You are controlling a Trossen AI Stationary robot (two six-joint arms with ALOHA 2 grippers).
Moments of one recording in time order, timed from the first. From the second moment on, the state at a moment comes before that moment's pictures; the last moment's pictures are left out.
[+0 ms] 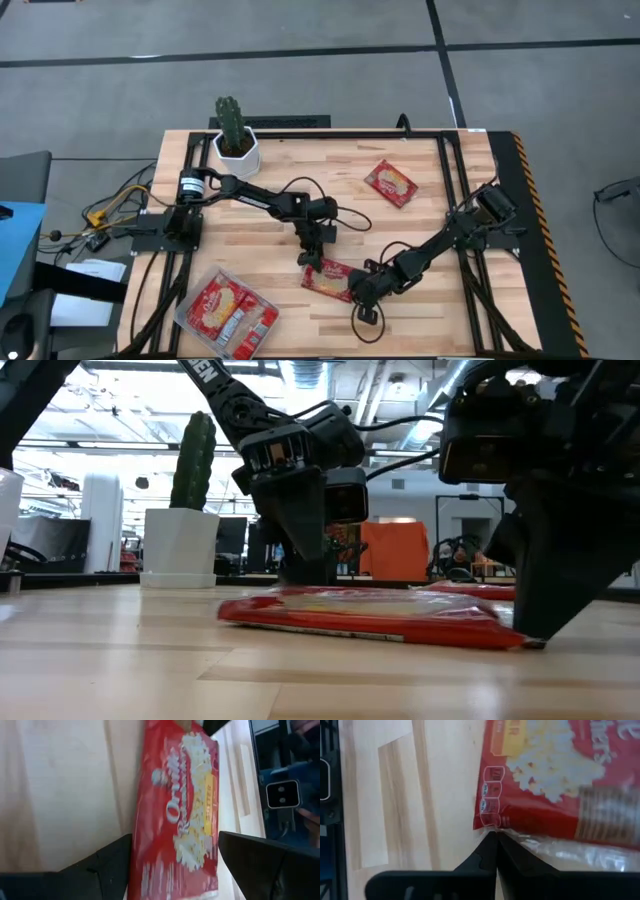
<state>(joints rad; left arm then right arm) 0.04 2.06 1.22 -0.12 0.73 -0.20 0.50 1.88 0.94 -0.11 0.13 0.75</state>
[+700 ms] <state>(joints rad) 0.00 2.06 1.22 -0.18 0.68 -0.19 0.35 1.89 0.93 0.01 0.18 0.62</state>
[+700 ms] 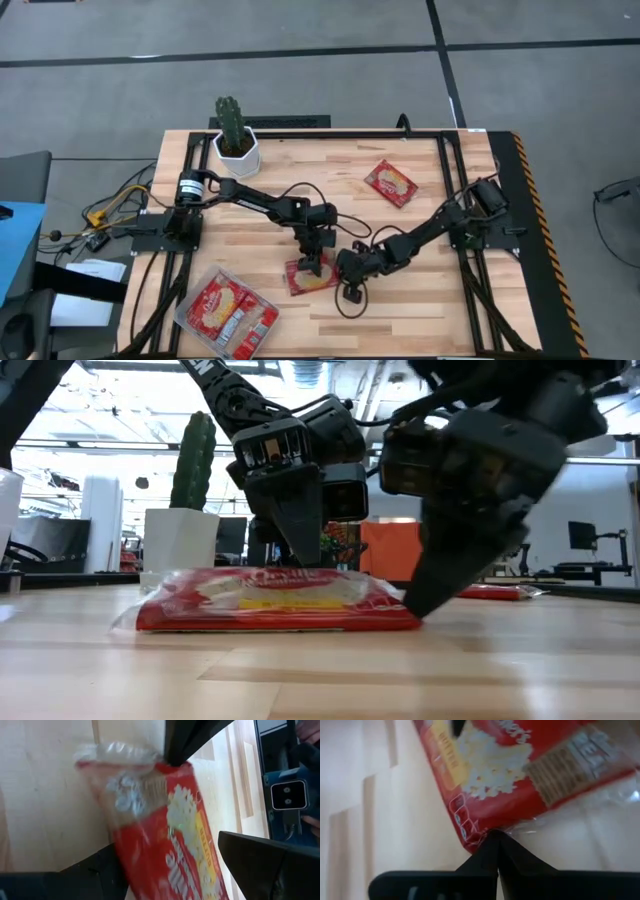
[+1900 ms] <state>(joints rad) 0.10 1.70 1.25 -0.46 0.64 -0.50 0.43 1.41 1.01 -0.71 0.42 0.67</state>
